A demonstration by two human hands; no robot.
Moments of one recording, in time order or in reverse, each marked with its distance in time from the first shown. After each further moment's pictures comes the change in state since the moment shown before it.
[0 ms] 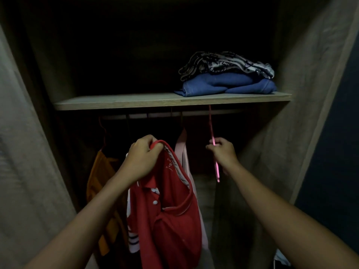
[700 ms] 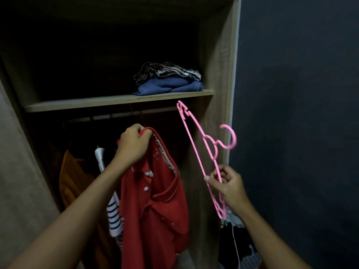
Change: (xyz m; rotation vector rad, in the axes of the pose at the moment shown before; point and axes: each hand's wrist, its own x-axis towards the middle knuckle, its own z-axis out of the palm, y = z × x) left_hand -0.072 0.087 0.000 -0.159 -0.020 0.105; right_hand -0.262 0.006 -0.146 0.059 0.050 -0.196
